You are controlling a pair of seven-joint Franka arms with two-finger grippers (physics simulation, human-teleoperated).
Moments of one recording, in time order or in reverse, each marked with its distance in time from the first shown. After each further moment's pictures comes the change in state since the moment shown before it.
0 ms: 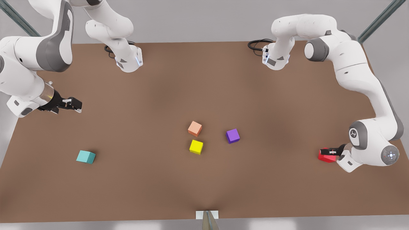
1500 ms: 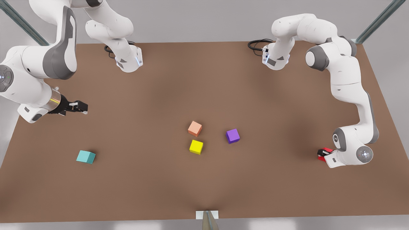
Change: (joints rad) left arm 0.030 0.090 0.029 -0.231 0.103 0.454 0.401; right arm 0.000 0.019 0.001 -0.049 0.022 0.004 -0.020
